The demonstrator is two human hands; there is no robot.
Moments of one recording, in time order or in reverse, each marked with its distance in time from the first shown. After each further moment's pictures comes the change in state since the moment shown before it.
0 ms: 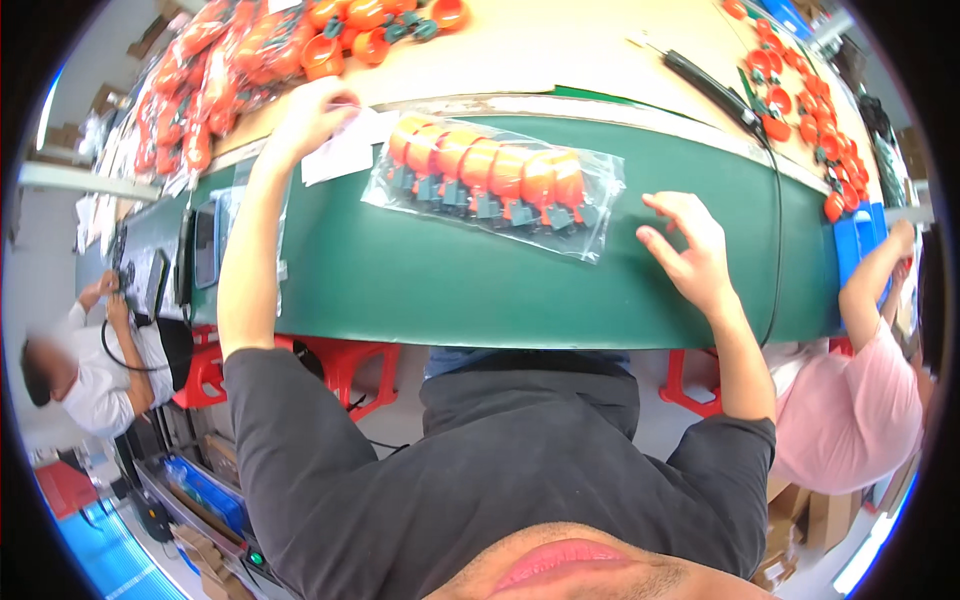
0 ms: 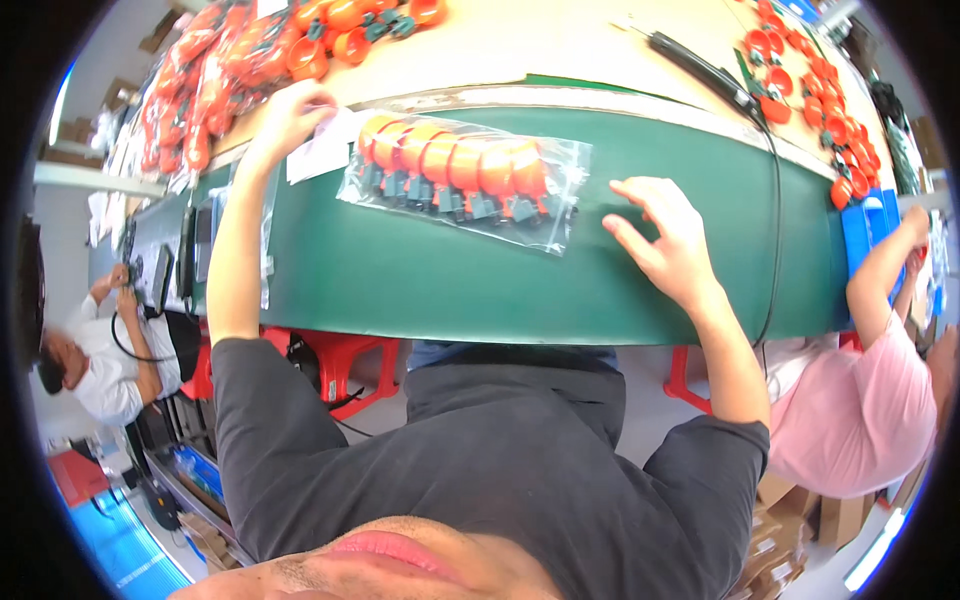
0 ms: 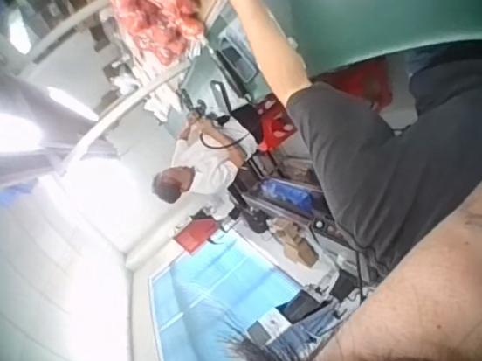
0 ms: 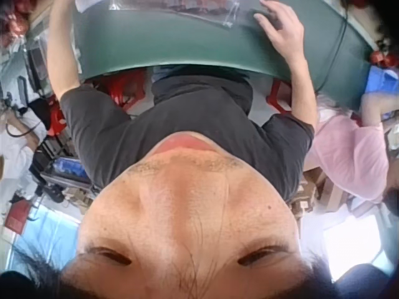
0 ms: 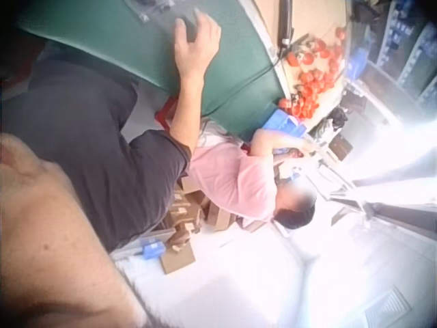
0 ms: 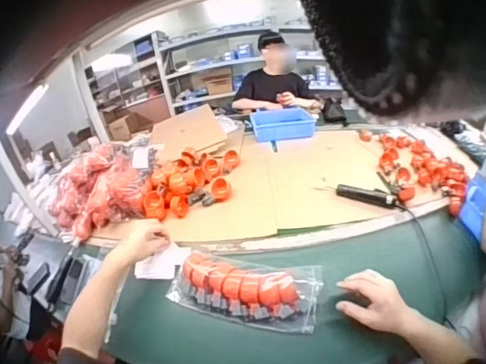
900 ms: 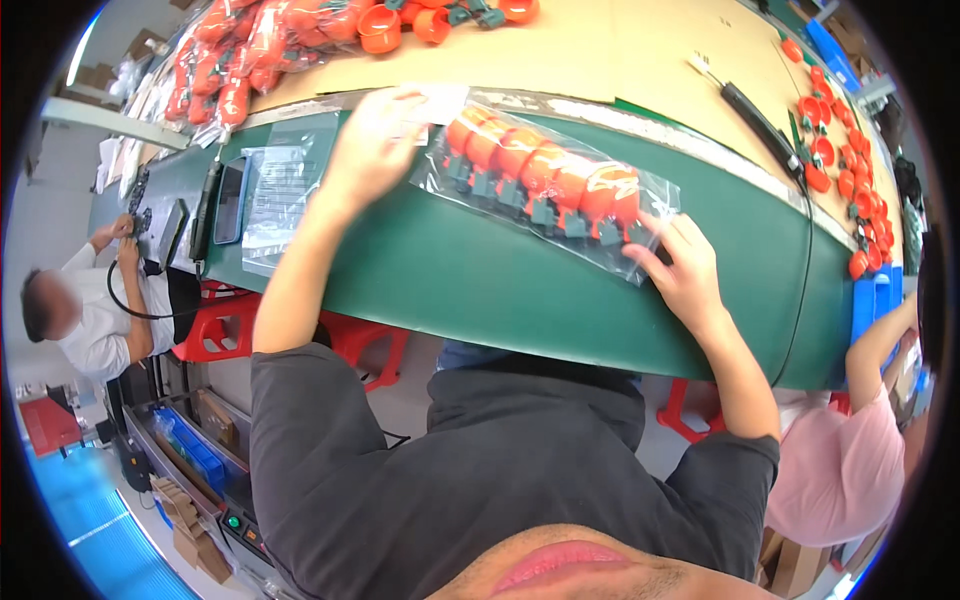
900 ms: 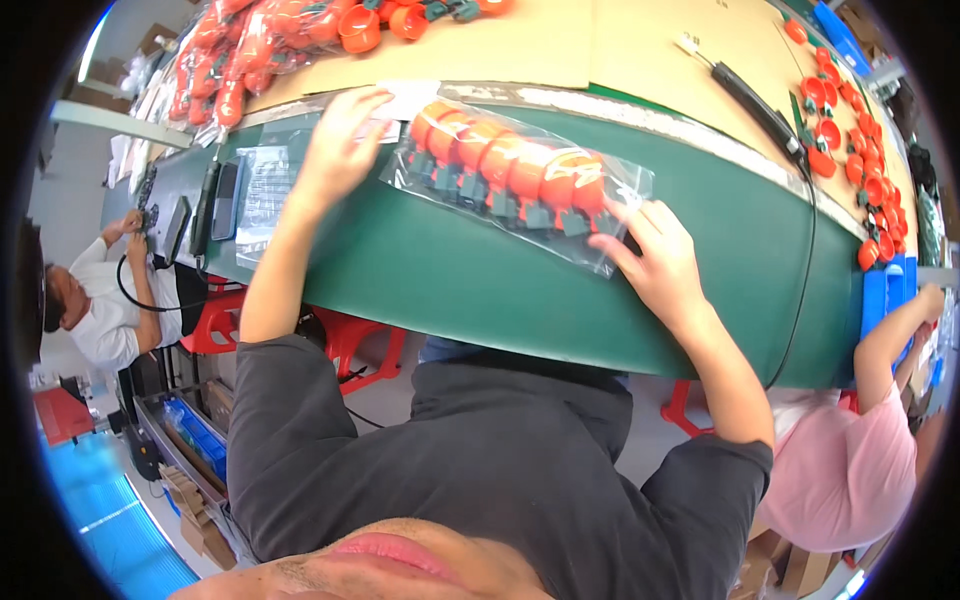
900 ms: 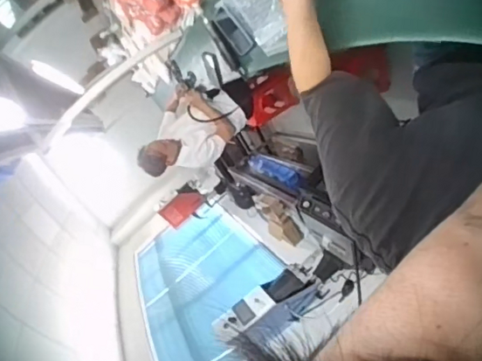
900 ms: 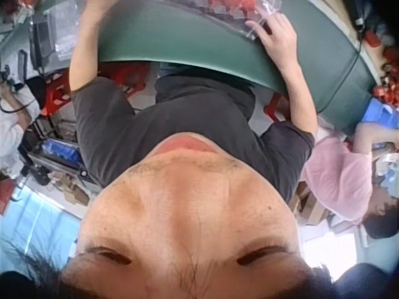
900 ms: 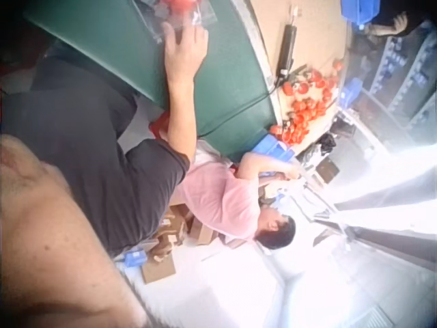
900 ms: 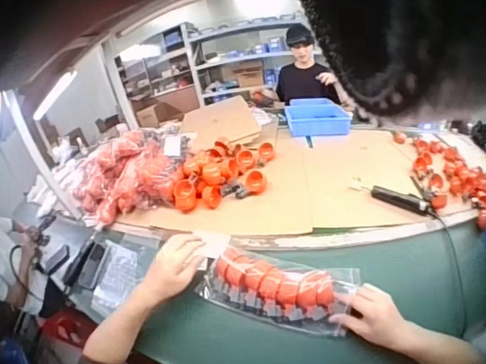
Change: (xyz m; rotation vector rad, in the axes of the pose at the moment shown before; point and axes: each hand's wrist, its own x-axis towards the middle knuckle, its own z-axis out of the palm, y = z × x) left_hand -0.066 0.051 0.041 0.052 0.285 0.262; right_hand 0.020 -0.011 0.045 -0.098 -0.114 -0.085
